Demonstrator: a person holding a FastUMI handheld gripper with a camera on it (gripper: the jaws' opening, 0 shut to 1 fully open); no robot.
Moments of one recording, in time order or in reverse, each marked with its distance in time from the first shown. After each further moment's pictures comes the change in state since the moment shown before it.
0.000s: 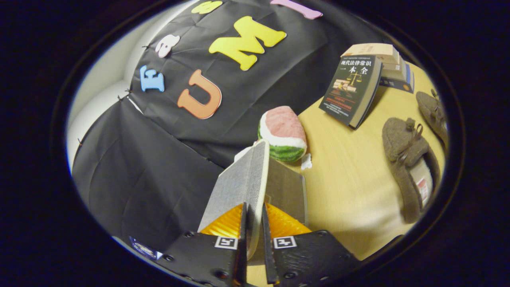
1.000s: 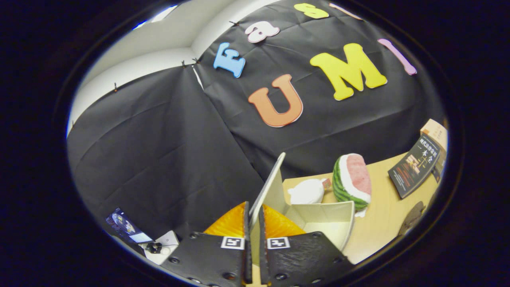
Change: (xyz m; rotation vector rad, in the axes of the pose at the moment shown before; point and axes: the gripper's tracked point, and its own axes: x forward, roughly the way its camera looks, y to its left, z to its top) arm 0.020 0.235 0.016 -0.462 -0.062 0.169
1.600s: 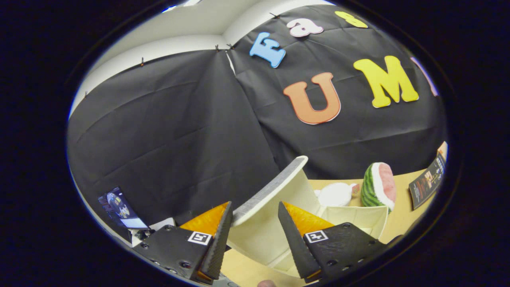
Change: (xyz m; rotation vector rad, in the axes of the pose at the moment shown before) arm 0.035 0.081 -0.037 -0.162 0.045 0.103
